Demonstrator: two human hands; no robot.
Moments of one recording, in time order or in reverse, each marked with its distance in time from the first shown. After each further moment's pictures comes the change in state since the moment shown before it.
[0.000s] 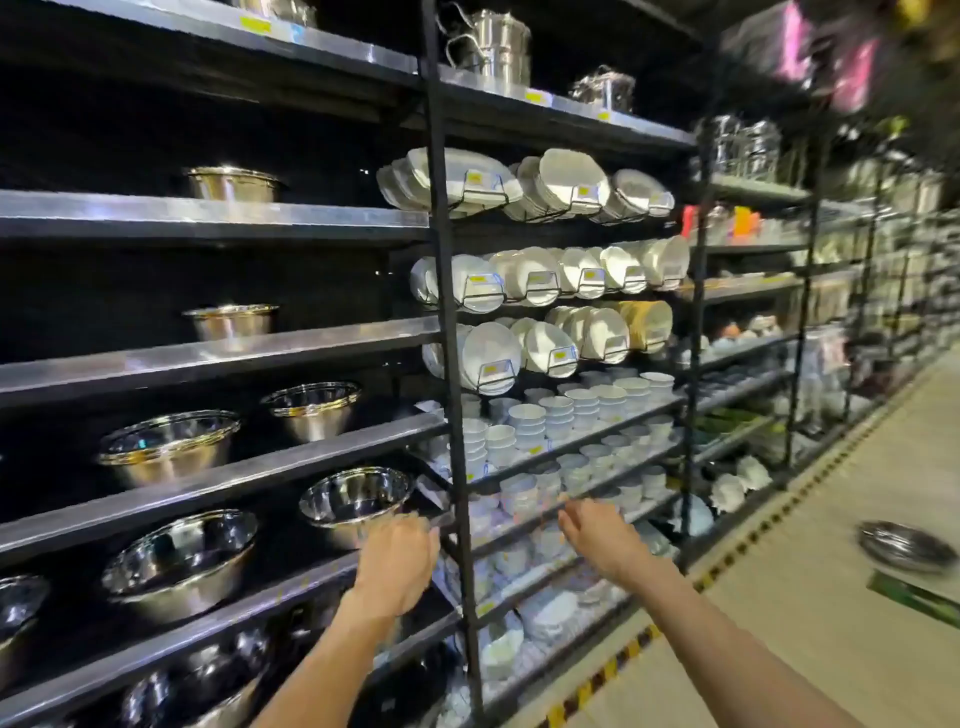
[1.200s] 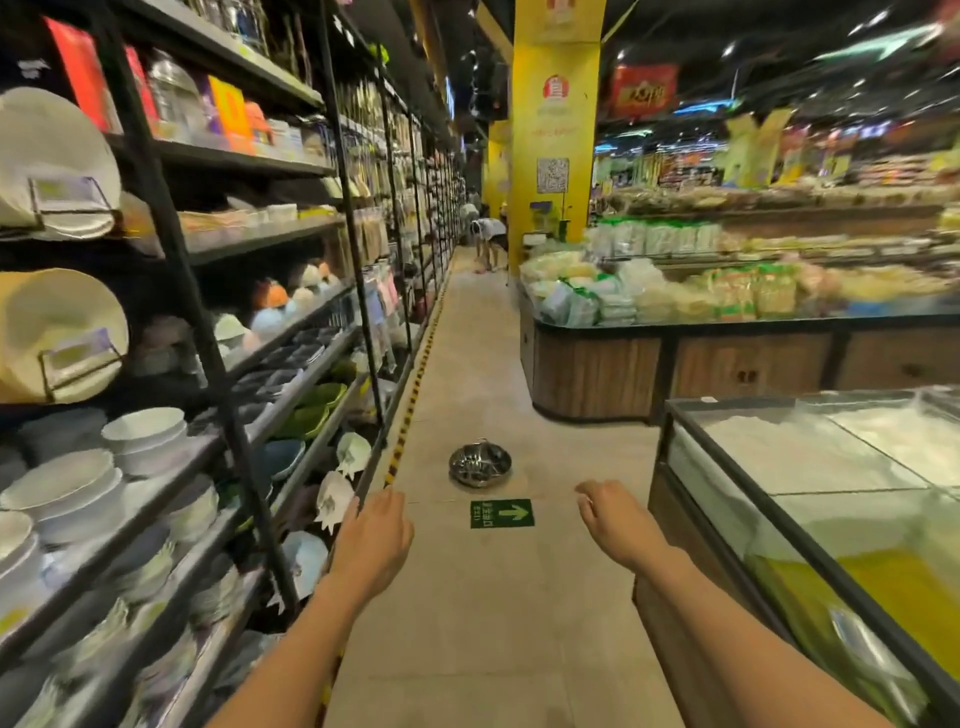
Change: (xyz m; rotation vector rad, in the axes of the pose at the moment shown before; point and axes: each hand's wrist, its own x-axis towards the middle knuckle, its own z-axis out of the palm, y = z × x) left_hand 0.642 0.716 0.397 -0.373 -0.252 0.849; right_hand 0.267 0.778 -0.199 -0.228 0.357 0.928
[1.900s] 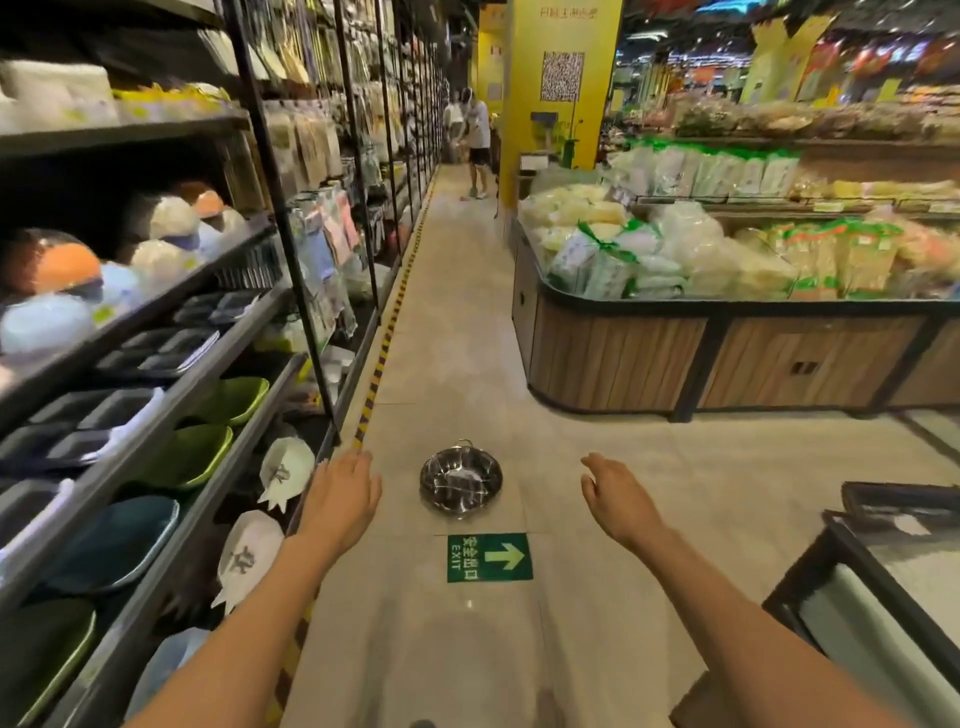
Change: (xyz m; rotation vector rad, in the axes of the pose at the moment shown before) left_hand 0.599 -0.092 0.181 -0.038 -0.091 -0.040; right_hand 0.596 0.126 0.155 -0.035 -0.054 0.140
